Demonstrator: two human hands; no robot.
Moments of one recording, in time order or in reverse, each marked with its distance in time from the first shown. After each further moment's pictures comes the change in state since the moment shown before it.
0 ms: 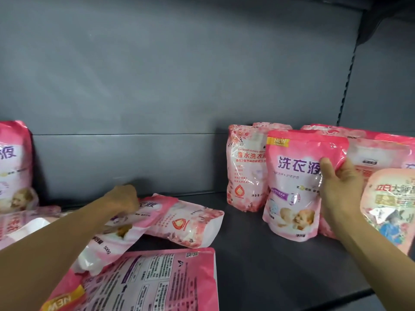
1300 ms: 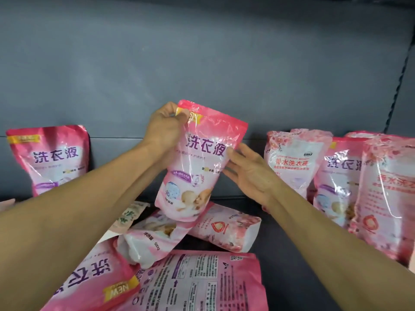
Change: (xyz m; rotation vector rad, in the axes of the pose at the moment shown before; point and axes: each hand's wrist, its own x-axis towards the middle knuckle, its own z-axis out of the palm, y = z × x) left_hand -0.064 0.033 -0.125 -1.600 0.543 0.357; right_hand -0.066 -0.032 0.169 0.463 -0.956 0.409
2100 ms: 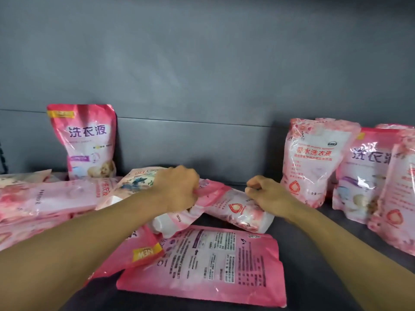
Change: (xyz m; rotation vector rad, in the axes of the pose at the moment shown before) left_hand -0.077 -0.060 -0.052 1.604 -0.510 0.065; right_hand -0.033 0.043 -0.019 -1.223 0.040 0.186
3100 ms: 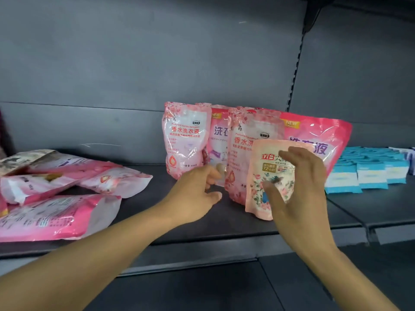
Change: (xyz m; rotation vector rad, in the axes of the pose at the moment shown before) left_hand -0.045 0.313 -0.014 -0.865 0.038 0.200; right_hand -0.210 0.186 -0.164 -0.061 0.815 -0.329
